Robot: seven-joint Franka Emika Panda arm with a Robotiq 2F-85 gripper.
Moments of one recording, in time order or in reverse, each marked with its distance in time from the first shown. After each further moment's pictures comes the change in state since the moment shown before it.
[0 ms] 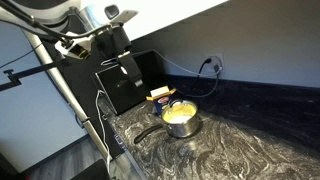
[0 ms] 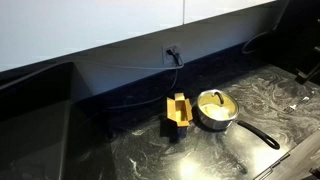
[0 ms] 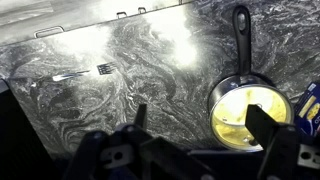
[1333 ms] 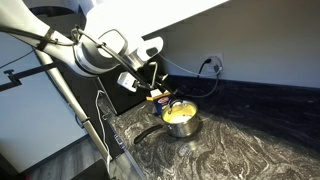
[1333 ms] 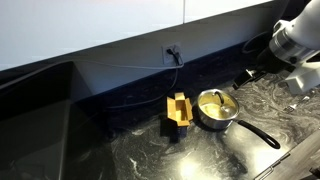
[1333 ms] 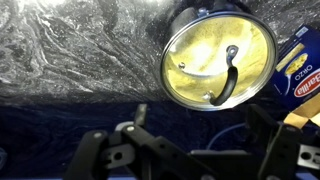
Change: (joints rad) arm 0.013 0.414 0.030 -0.003 -0.109 0.716 0.042
